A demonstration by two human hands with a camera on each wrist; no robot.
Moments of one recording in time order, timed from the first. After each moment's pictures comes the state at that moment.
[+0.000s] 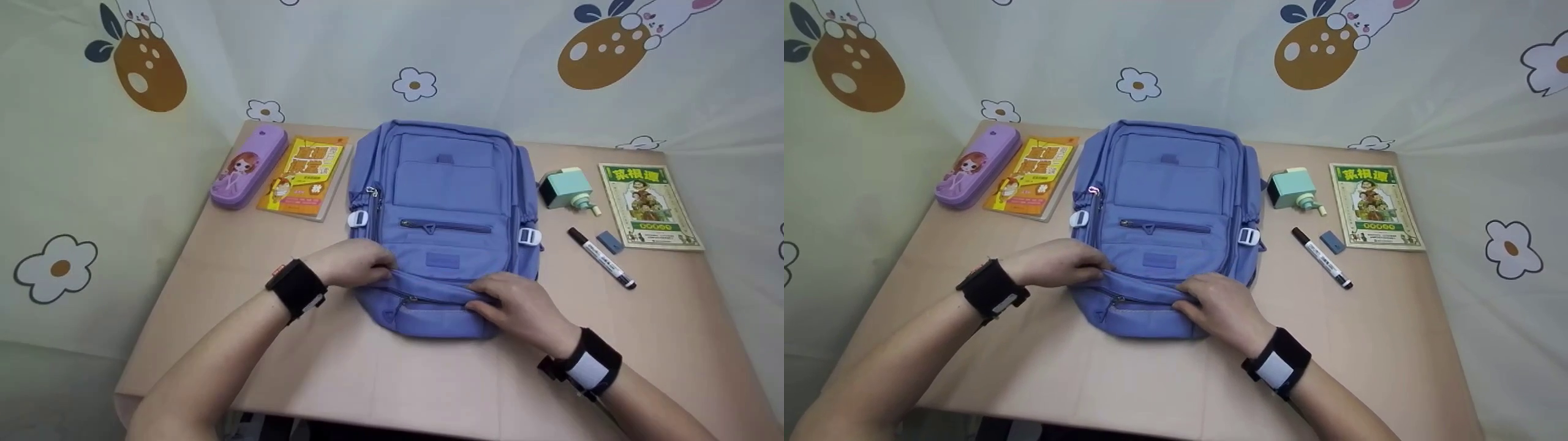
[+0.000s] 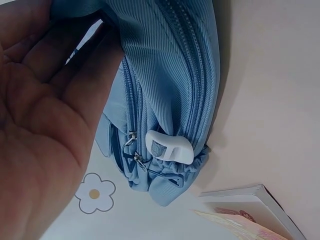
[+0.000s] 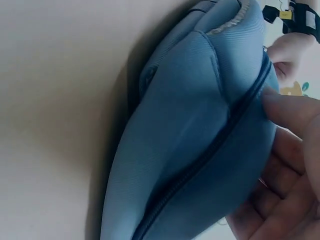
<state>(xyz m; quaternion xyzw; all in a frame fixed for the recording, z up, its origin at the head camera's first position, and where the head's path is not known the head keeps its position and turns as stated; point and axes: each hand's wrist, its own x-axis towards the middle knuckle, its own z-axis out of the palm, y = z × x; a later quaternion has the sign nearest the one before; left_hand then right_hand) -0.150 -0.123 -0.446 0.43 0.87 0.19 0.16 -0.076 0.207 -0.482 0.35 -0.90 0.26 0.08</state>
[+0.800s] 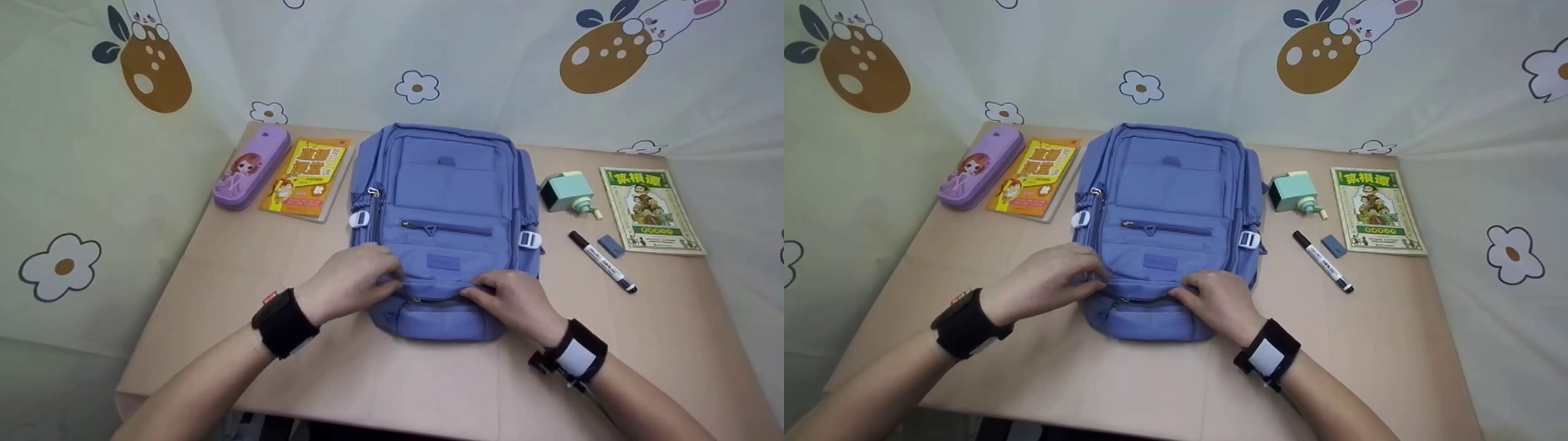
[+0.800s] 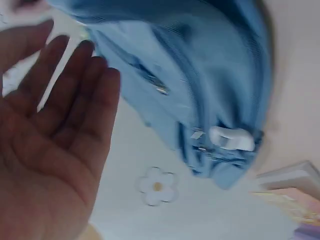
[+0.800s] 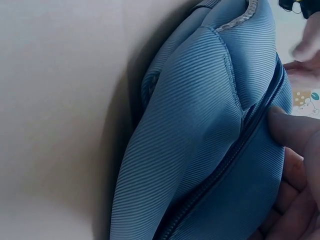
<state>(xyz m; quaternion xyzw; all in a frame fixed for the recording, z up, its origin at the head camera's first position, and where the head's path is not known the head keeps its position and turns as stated) -0.098 -0.114 -0.422 0.39 0.90 0.20 0.02 -0.091 0.198 -0.484 0.26 -0.92 0.30 0.04</state>
